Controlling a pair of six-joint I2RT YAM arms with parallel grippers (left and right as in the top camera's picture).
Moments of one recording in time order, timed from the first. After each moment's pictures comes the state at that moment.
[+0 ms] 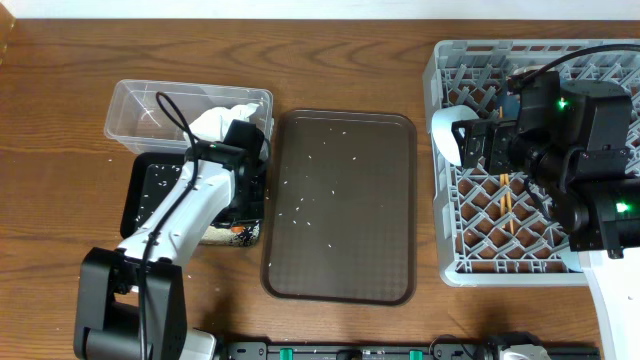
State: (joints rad) left arm -0.23 1.62 1.04 -1.03 -0.10 -0.36; right arm 0.11 1.18 1.36 -0.89 -0.15 0.06
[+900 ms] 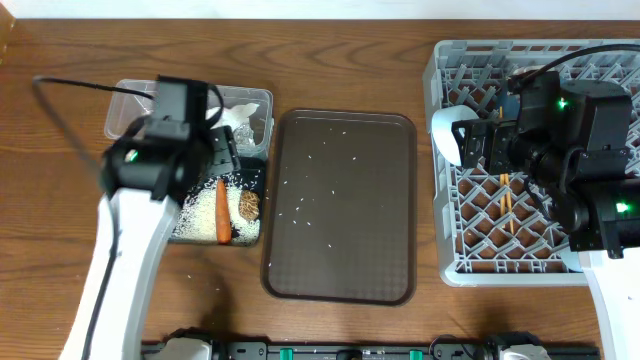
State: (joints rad) left arm -0.14 1.31 1.35 -1.09 -0.14 -0.33; right arm 0.11 1.18 1.36 -0.89 -0.15 0.06
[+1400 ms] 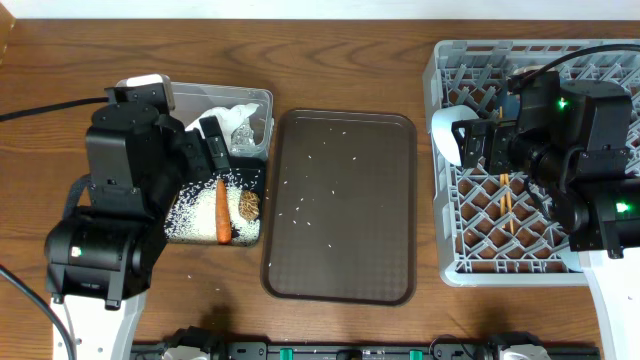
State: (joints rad) left arm -0.14 1.06 1.37 -0.94 -0.14 -0.25; right arm 0.11 1.18 1.36 -0.89 -0.15 0.06
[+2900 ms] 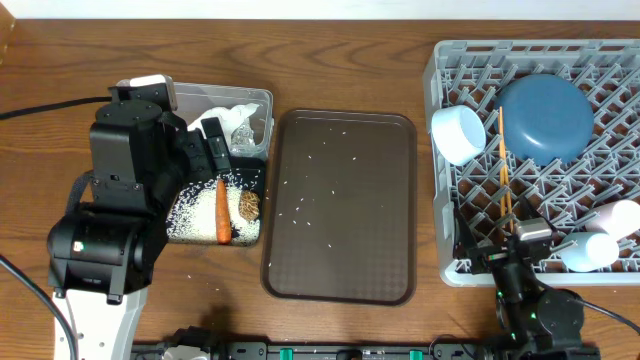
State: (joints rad) left arm -0.14 1.07 1.37 -0.96 -0.14 -0.25; right arm 0.10 0.02 0.13 -0.14 -0.10 0.01
